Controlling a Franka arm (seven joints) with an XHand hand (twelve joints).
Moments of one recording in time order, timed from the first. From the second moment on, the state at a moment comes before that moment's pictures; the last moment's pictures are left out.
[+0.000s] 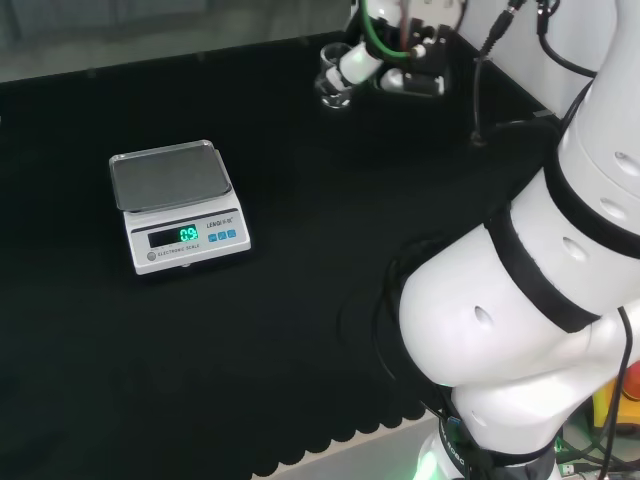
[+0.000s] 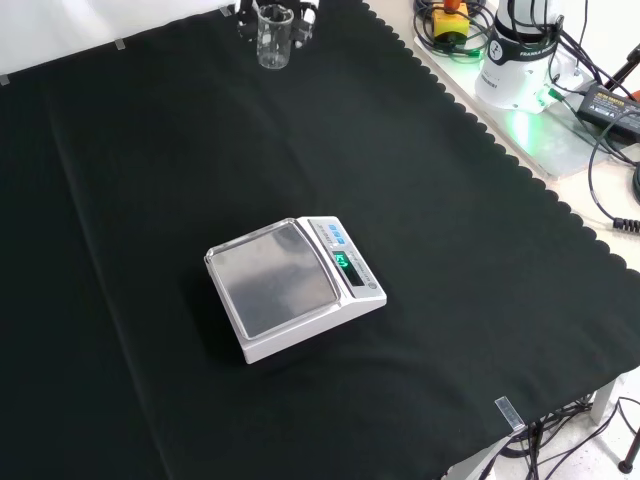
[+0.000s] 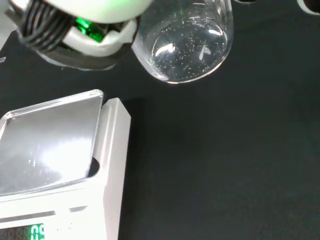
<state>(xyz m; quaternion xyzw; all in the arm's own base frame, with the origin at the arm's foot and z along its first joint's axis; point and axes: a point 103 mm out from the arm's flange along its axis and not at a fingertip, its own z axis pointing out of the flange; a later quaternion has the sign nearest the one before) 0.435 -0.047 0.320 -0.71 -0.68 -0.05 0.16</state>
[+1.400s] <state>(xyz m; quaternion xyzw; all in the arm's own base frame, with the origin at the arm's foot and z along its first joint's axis) 0.628 0.074 0.283 -0.60 -0.78 0.04 0.18</state>
